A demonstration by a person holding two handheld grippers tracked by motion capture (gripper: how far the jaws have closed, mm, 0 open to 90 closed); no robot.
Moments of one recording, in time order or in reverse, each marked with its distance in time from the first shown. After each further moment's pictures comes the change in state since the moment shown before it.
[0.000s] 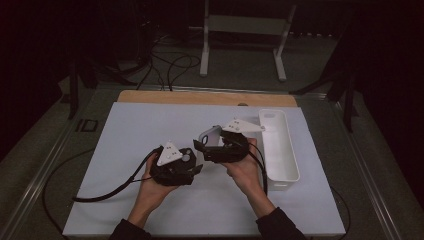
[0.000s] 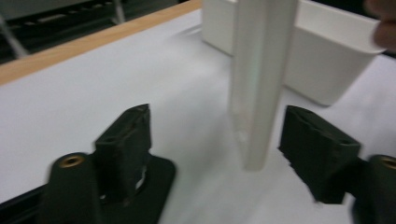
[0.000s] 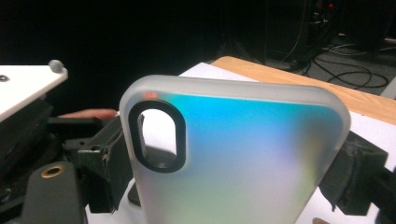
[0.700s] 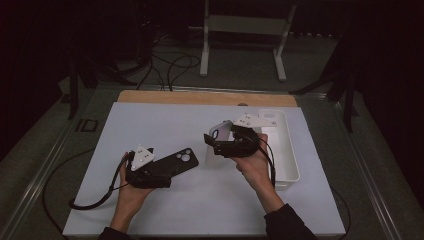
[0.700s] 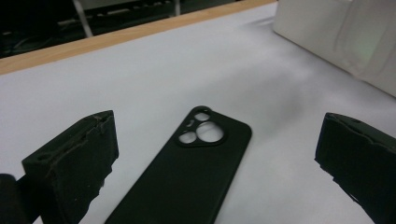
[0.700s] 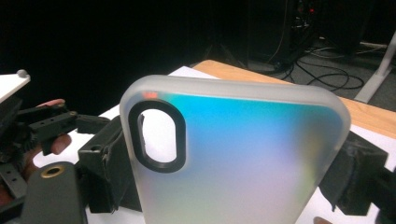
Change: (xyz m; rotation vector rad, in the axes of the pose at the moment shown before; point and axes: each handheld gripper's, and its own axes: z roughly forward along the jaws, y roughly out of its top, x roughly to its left) left arm 0.038 -0.043 -0.032 -0.029 0.168 -0.108; right arm -0.020 0.008 -0.016 -0.007 -0.050 -0.006
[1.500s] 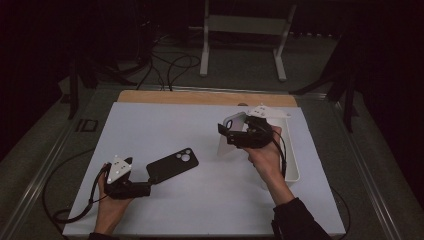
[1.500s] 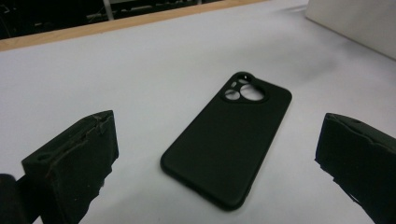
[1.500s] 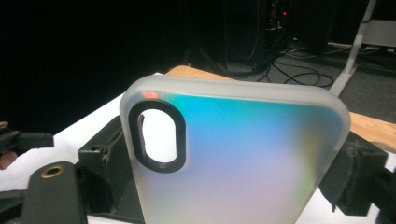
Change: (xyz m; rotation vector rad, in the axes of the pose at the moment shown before) left arm 0.028 -0.042 -0.031 -0.001 0.066 -0.033; right arm -0.030 0.013 -0.016 -0.006 -0.082 0.021
